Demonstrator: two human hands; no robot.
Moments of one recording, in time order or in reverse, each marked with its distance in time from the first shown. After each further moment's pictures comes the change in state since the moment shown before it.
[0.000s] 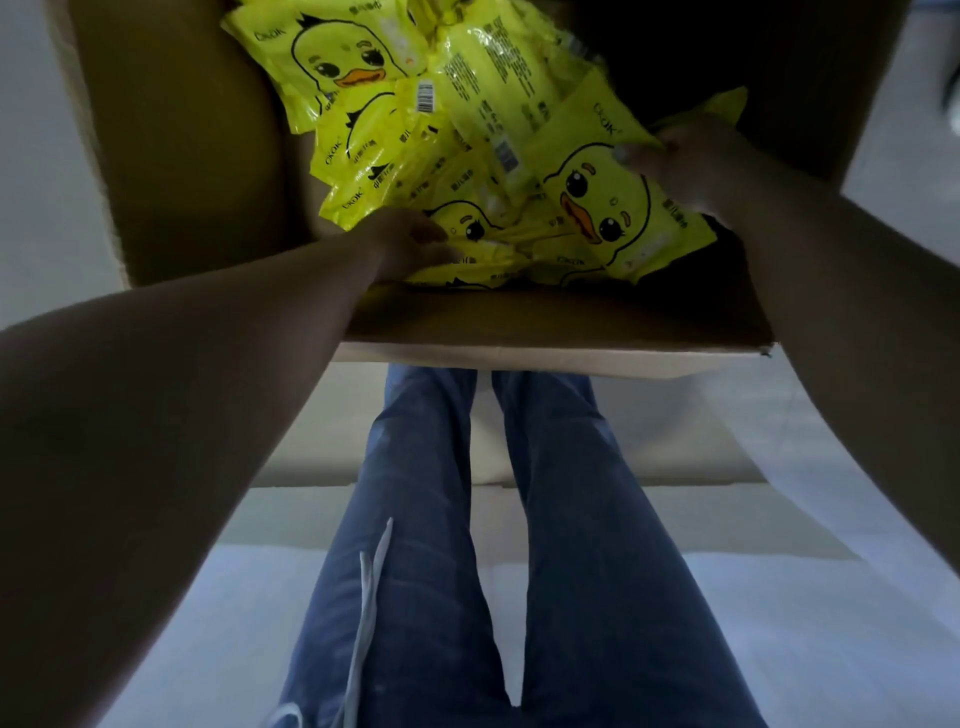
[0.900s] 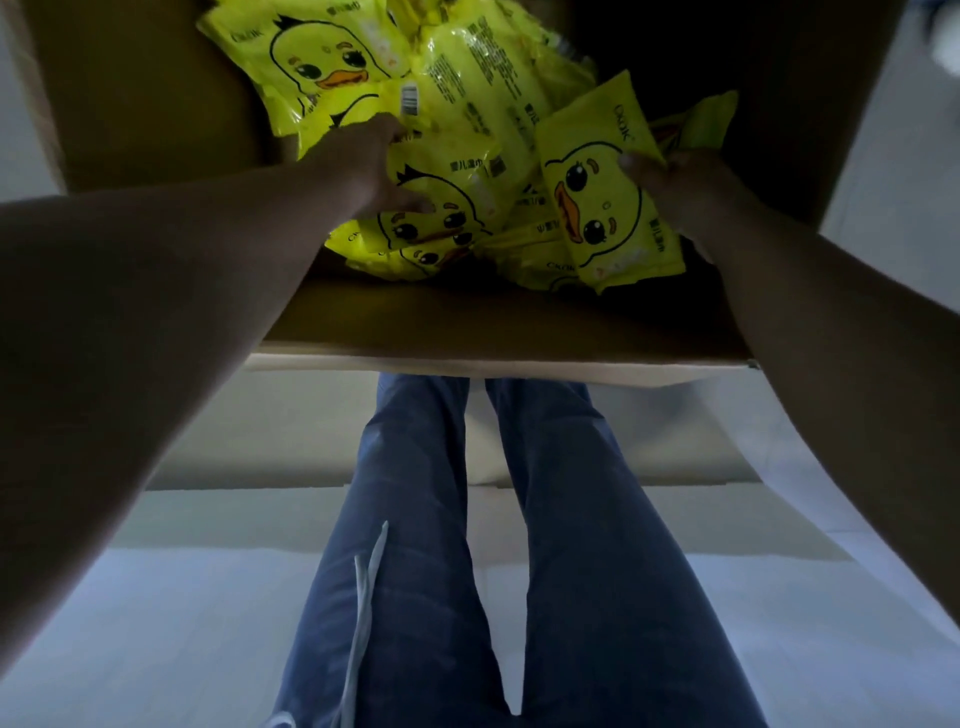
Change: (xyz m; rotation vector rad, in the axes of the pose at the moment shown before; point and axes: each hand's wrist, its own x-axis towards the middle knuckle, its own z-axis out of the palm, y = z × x) left_hand 0.017 0.021 -0.049 0.204 0.199 0.008; right_hand -0.001 0.012 0.011 0.375 0.018 0.127
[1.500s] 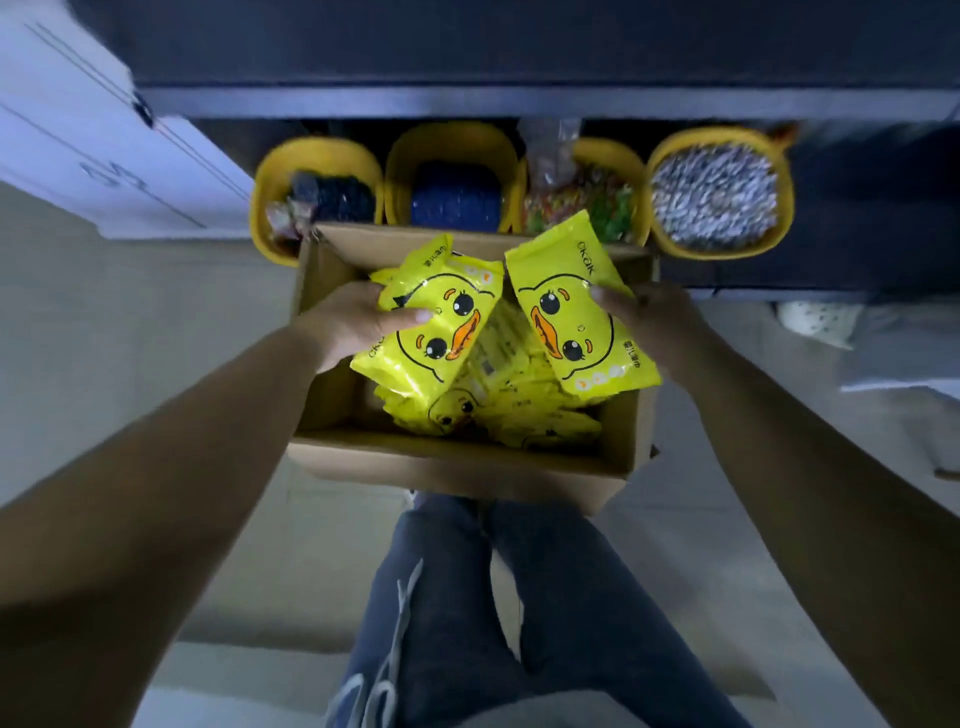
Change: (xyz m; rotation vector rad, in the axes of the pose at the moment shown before) left_hand -0.191 0.046 -0.129 -0.855 0.065 0.062; right_hand -0.169 -0.088 -0.107 0.018 0.067 -0.438
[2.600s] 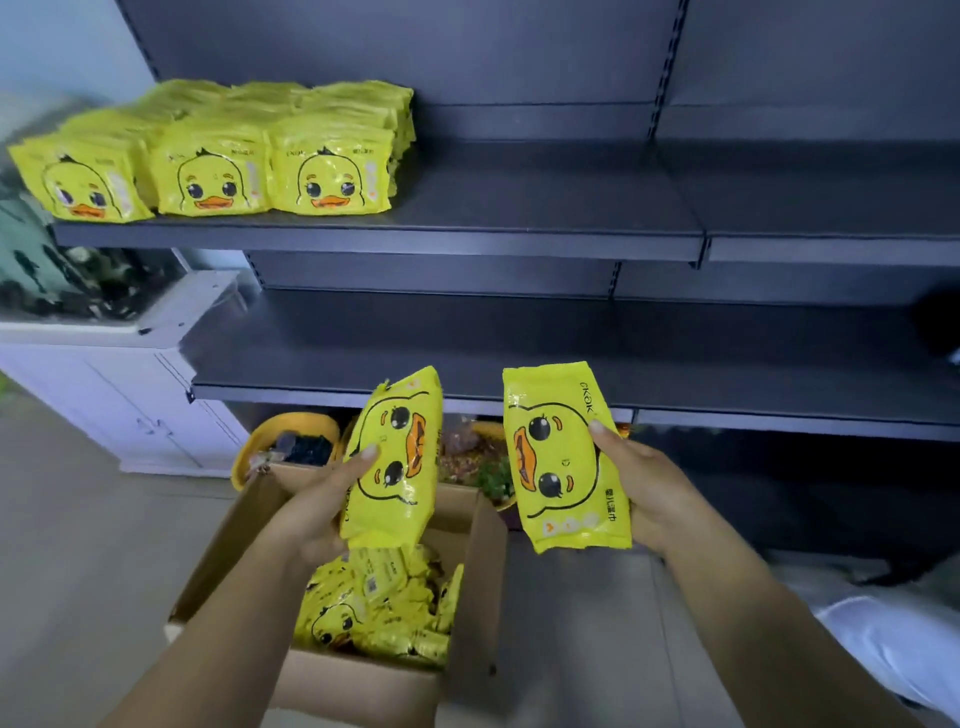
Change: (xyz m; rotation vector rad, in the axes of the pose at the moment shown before) left_hand -0.173 0.168 0.177 -0.773 0.086 0.299; right_hand -0.155 -0.008 -0.263 0.720 -0.061 -0.071
